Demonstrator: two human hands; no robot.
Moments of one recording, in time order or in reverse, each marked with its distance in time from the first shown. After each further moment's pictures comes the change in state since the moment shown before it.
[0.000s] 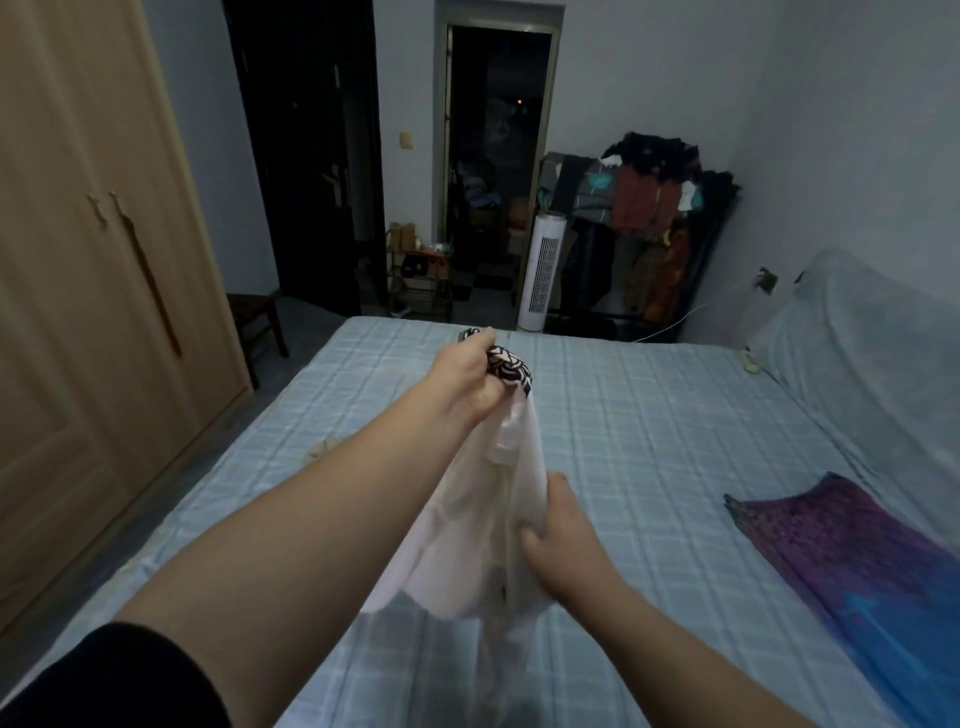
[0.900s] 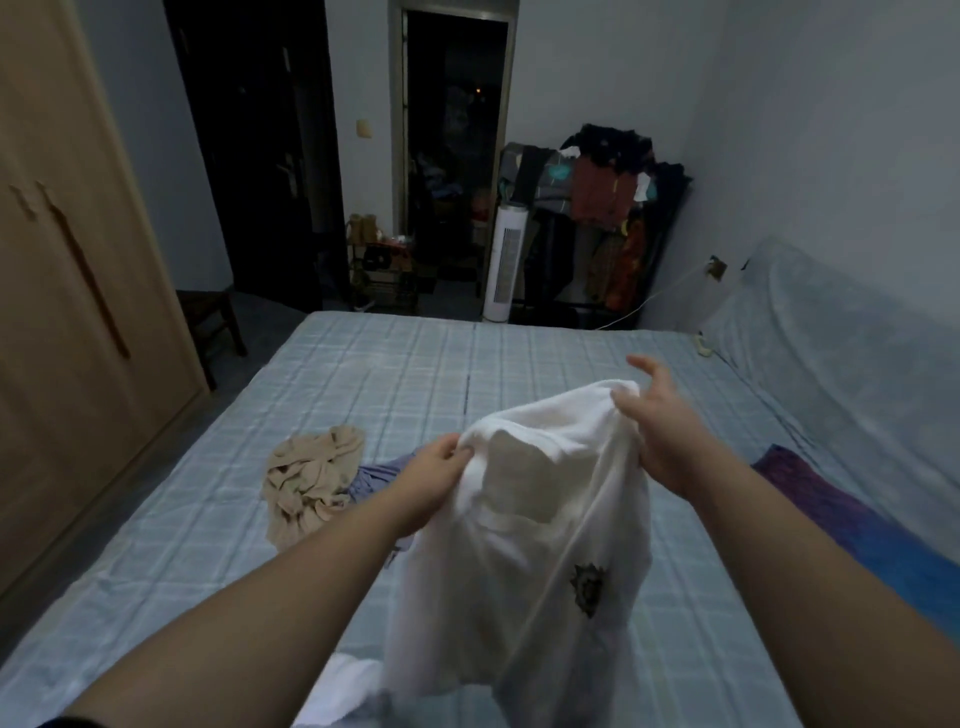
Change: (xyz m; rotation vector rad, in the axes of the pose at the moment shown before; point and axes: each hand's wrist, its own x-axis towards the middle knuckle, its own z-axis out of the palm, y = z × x) left_hand -0.031 -0.072 -0.115 1.202 -0.229 0.276; right_hand 0.030 -0.028 -0.145 0.517 0.119 0.233
